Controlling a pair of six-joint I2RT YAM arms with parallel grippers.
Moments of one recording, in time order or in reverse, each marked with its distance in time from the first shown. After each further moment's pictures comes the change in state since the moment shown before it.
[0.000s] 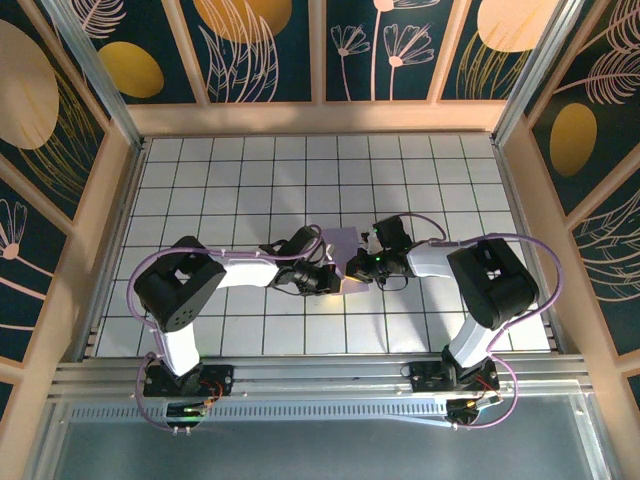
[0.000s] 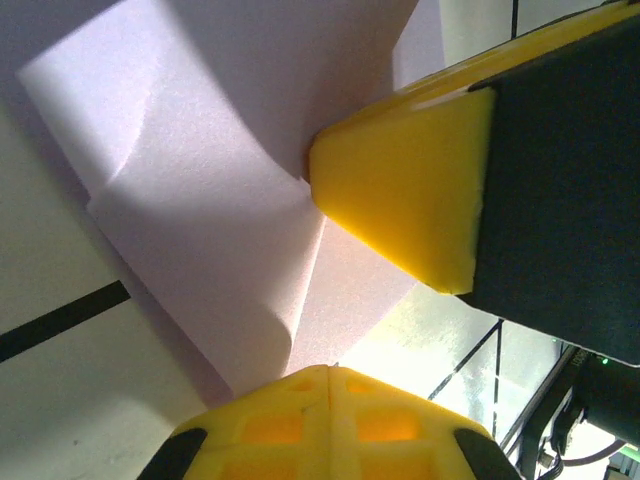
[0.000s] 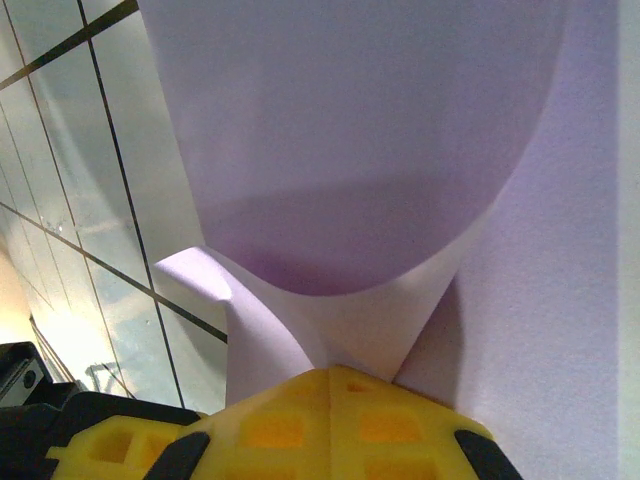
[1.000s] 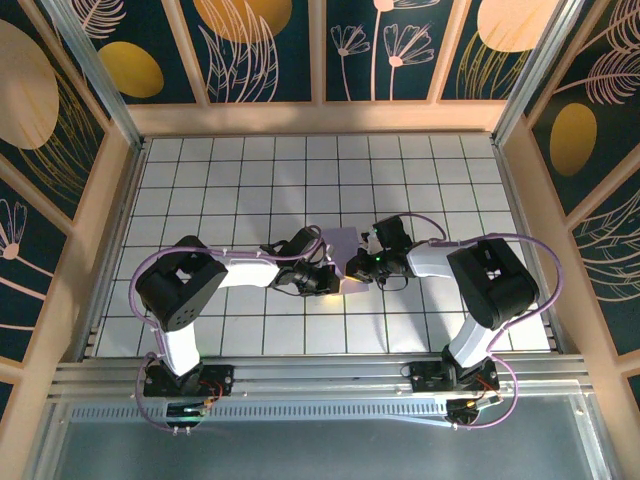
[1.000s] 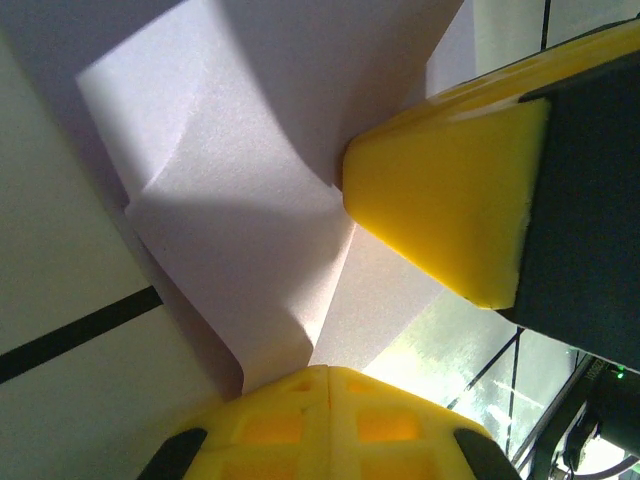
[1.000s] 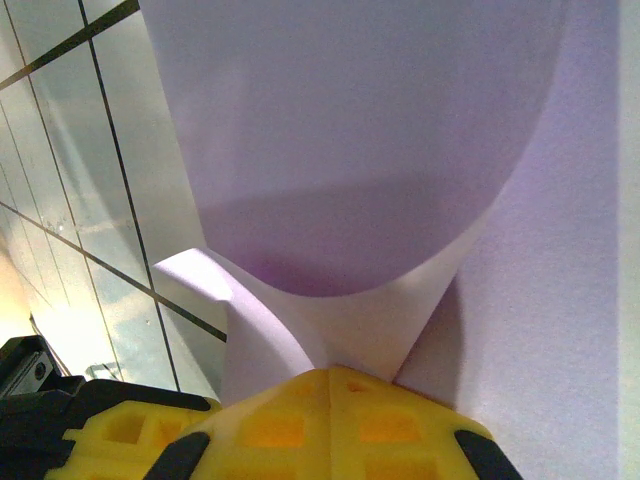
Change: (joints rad) left arm 0.000 0.007 0.000 -0.004 -0.026 -0.012; right arm 0.000 0.000 -0.001 0.002 0.000 0.000
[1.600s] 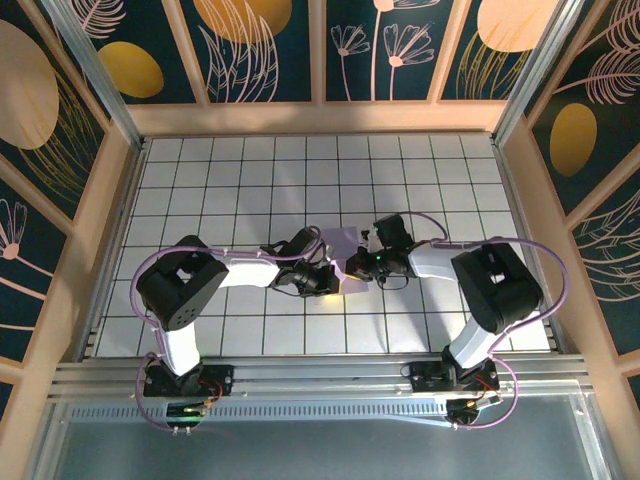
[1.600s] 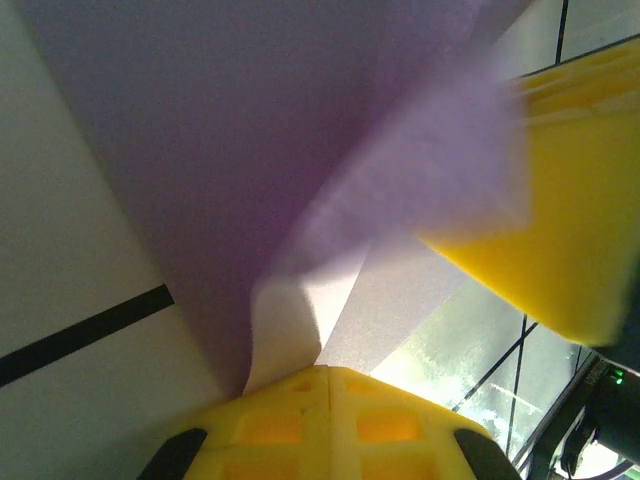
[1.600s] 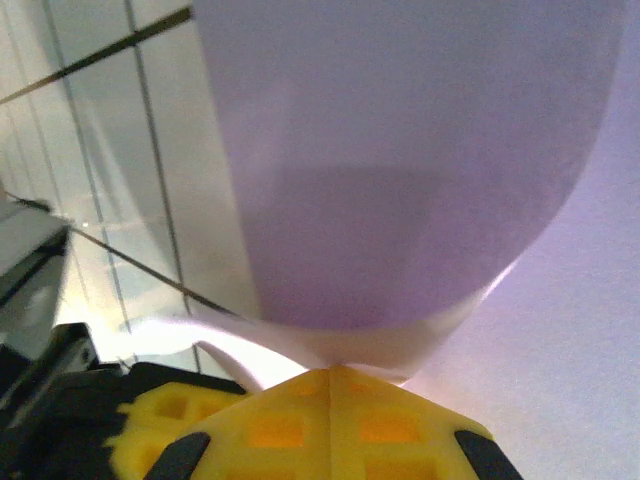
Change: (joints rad) left arm 0.000 0.006 -0.003 0.000 0.000 -0.021; right arm 0.002 -0.048 0.001 -0.004 -0.004 0.000
